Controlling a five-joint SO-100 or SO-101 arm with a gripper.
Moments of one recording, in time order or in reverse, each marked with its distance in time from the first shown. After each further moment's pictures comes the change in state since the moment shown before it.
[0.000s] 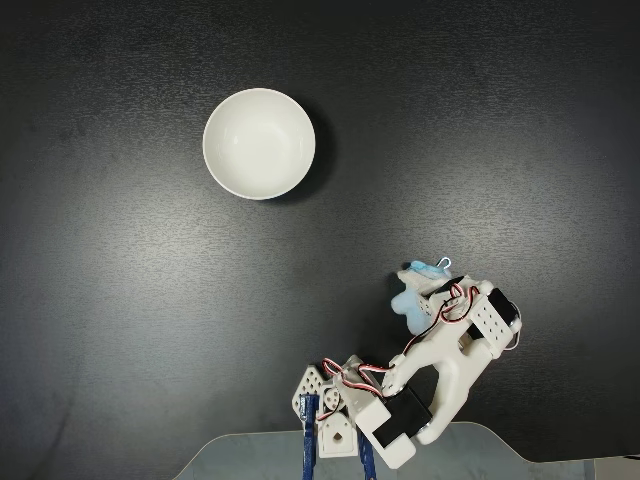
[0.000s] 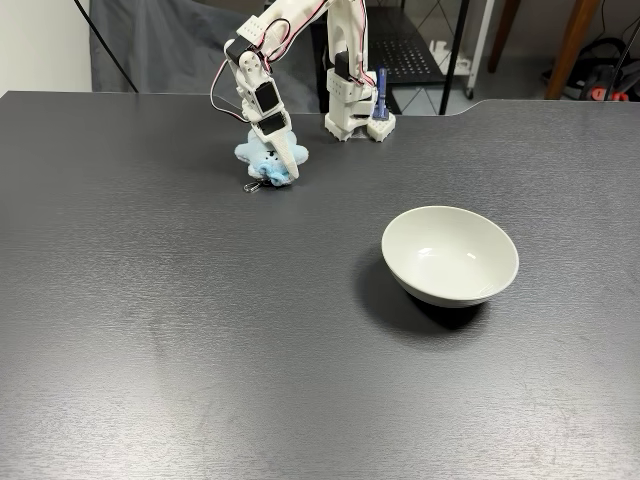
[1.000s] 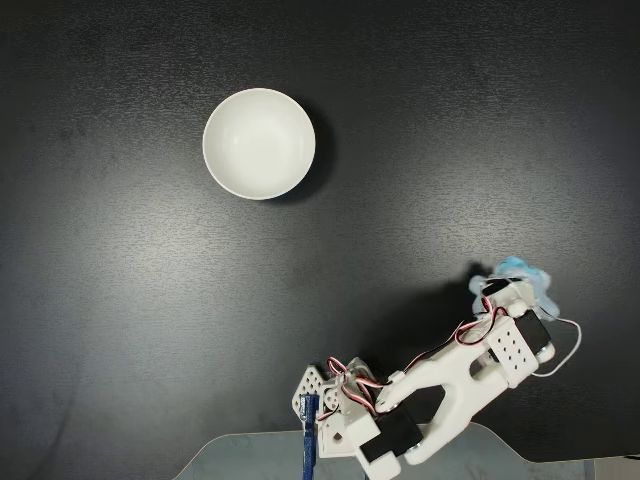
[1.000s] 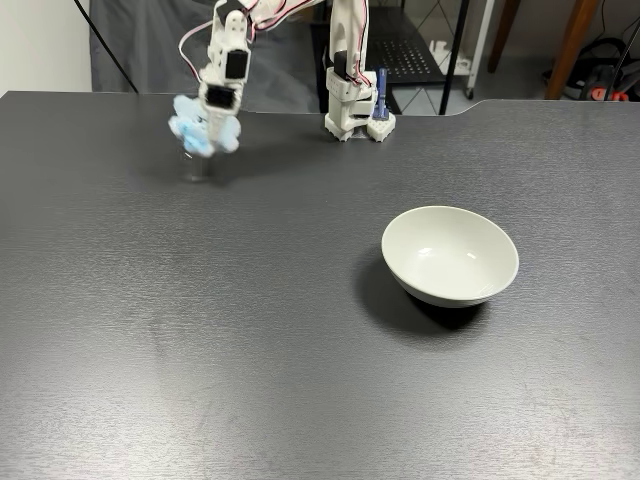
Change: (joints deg) arm 5.9 9.0 -11.2 -14.8 20.7
